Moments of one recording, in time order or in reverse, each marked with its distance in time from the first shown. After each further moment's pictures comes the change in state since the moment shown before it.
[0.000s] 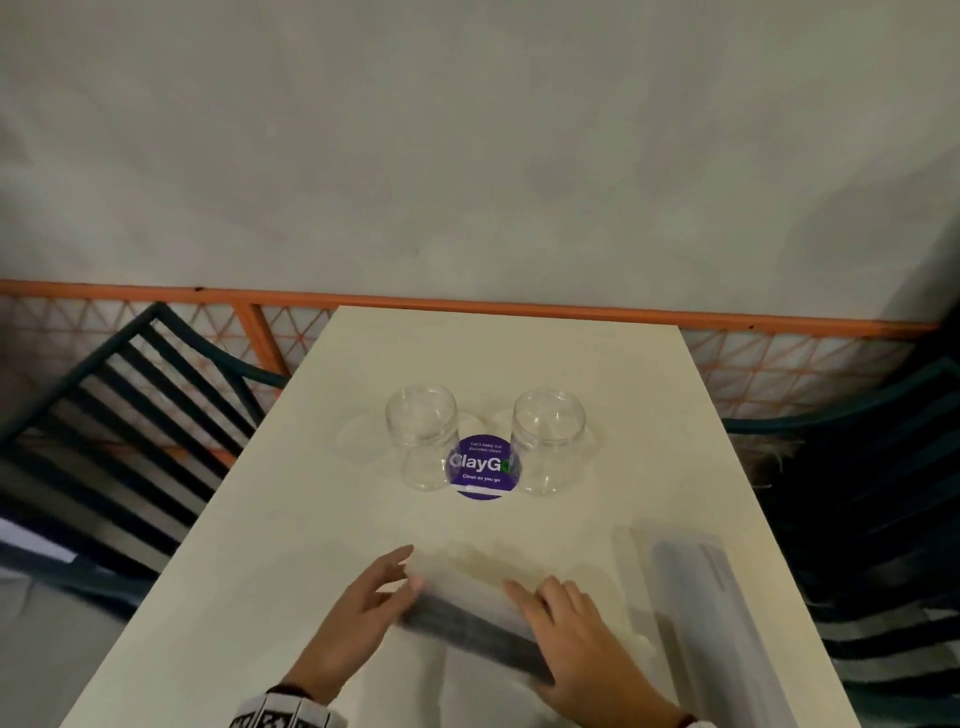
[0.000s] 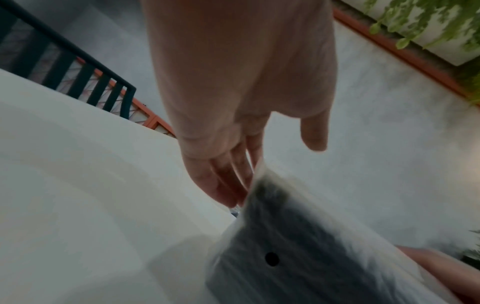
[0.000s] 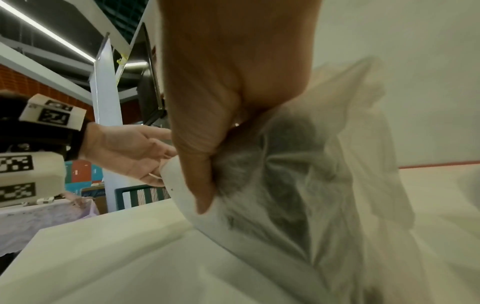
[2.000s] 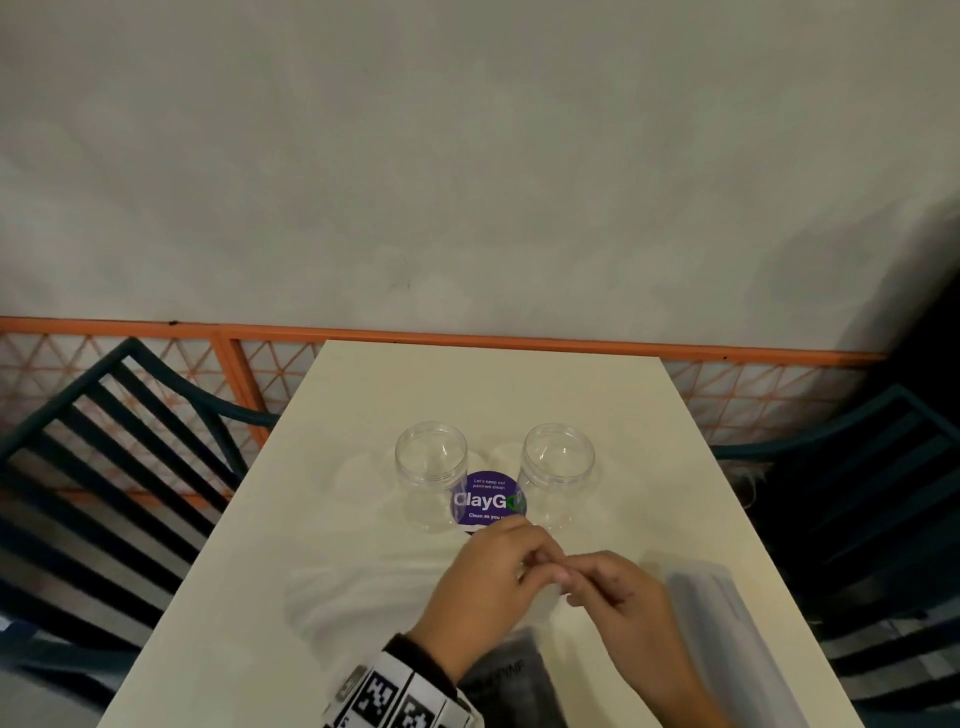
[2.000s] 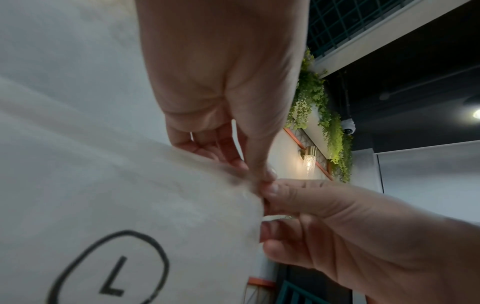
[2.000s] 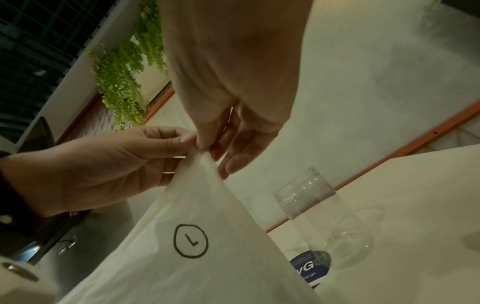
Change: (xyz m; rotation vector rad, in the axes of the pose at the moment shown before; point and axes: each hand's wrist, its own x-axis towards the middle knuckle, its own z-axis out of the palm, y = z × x) left_hand 0.014 0.116 0.038 0.483 -0.174 0.684; right_hand 0.019 -0.020 -0.048 0.874 0.657 0.086
